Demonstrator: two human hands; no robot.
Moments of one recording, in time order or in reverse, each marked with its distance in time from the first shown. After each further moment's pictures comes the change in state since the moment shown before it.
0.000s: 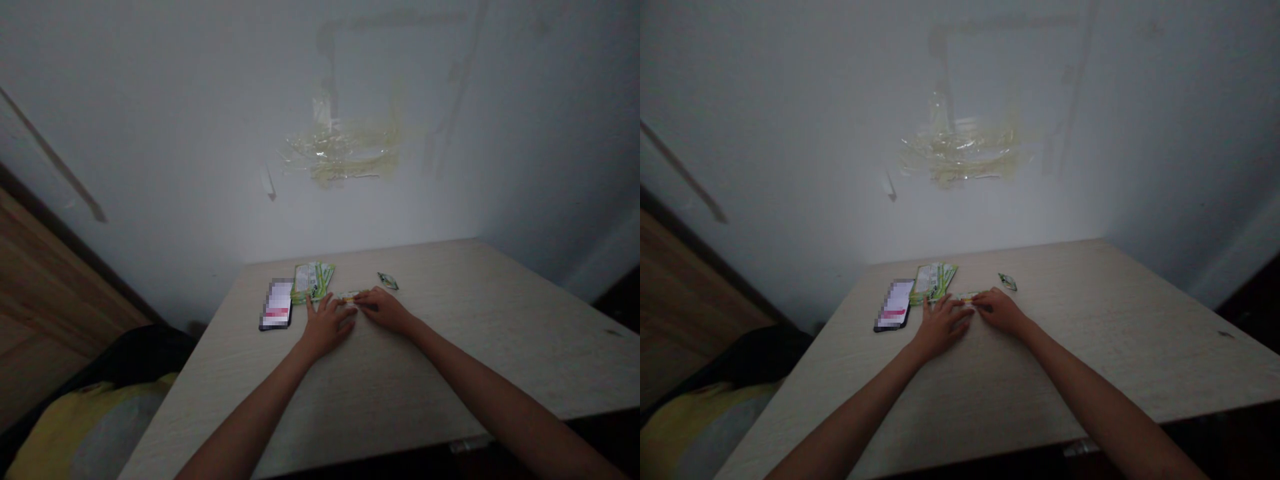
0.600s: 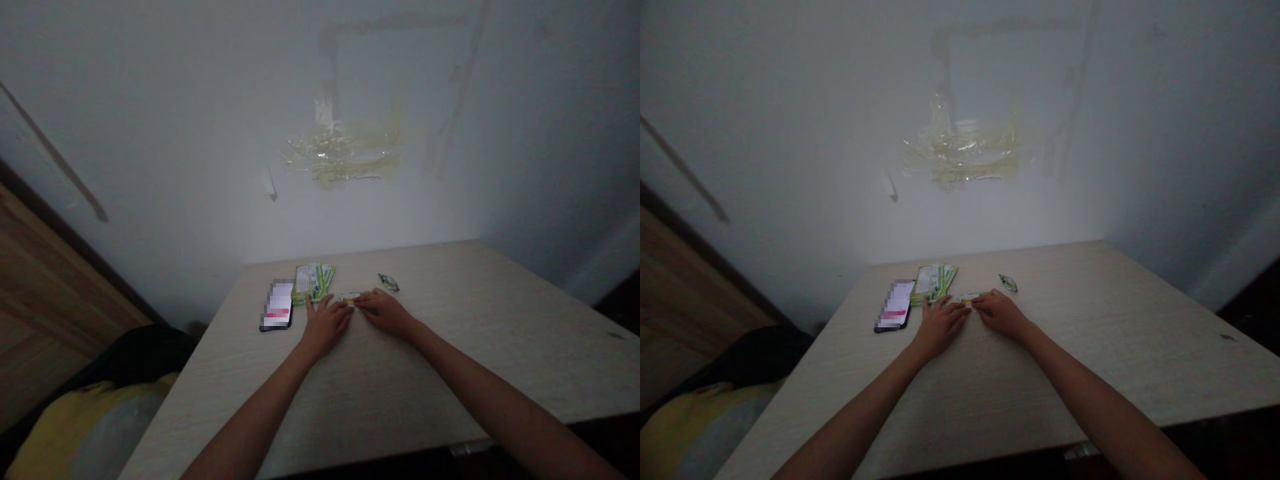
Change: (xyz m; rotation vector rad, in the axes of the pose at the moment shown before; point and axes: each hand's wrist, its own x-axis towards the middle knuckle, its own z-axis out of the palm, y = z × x) left_hand 0.002 -0.003 0.001 0.008 0.041 -0.026; right_hand -0.002 -0.010 -0.006 -0.100 -0.022 -0.030
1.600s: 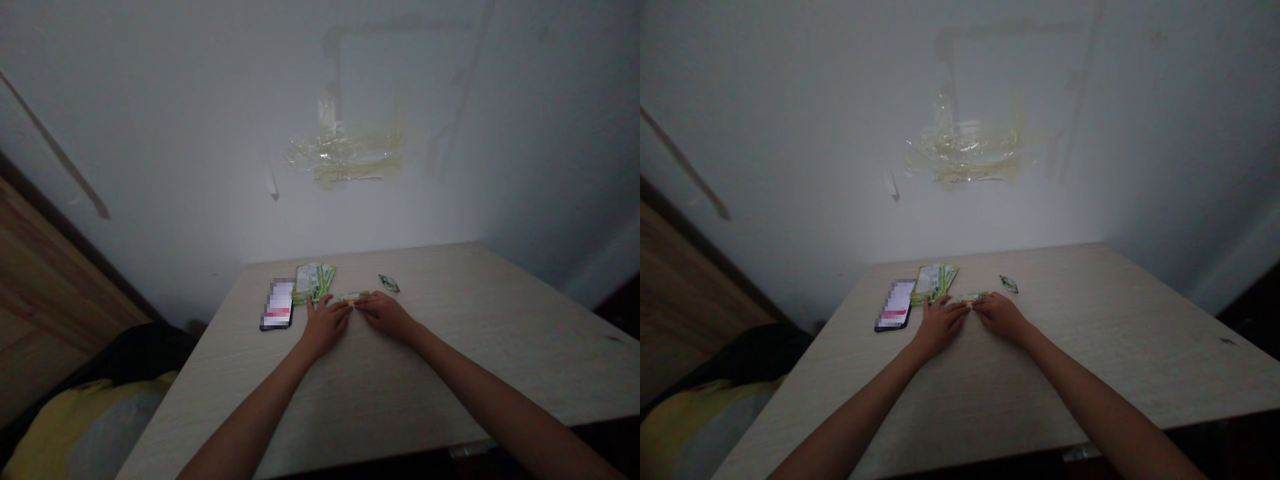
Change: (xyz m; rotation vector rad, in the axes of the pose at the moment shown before) left_hand 0.003 -0.003 0.003 -0.007 -0.008 -0.023; right_hand -0.001 -0.002 -0.001 -0.036 -0.019 -0.031
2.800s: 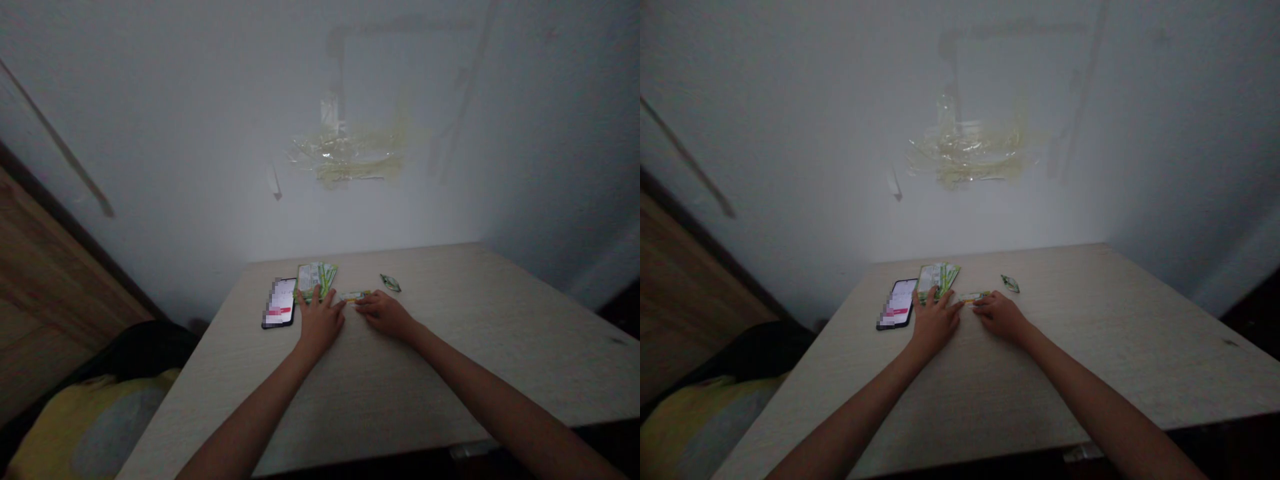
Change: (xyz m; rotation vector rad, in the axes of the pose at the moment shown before) left_hand 0.000 0.006 -0.012 0.194 0.142 -0.090; right_hand 0.000 -0.004 -0.002 -0.042 -0.046 0.026
